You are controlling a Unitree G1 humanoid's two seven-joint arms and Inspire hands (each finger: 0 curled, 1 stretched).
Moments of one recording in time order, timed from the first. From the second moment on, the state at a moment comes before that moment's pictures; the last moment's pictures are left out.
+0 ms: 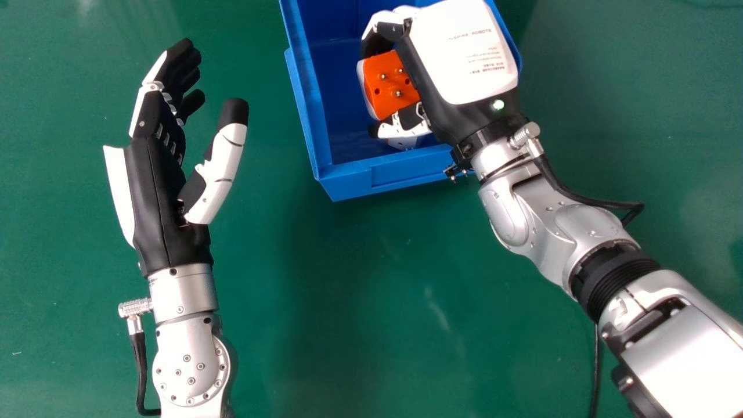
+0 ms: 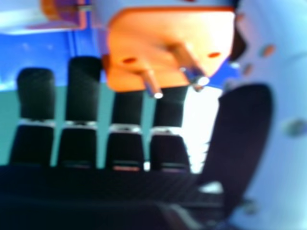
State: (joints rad) left arm -0.15 0.05 0.15 0.61 0.08 -0.88 0.22; right arm -0.85 -0.15 0.54 1.11 -0.90 -0.32 -0.78
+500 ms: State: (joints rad) left arm -0.15 0.05 0.15 0.61 0.08 -0.88 0.23; right arm -0.85 -0.16 0.58 1.05 -0.92 -0.21 -0.77
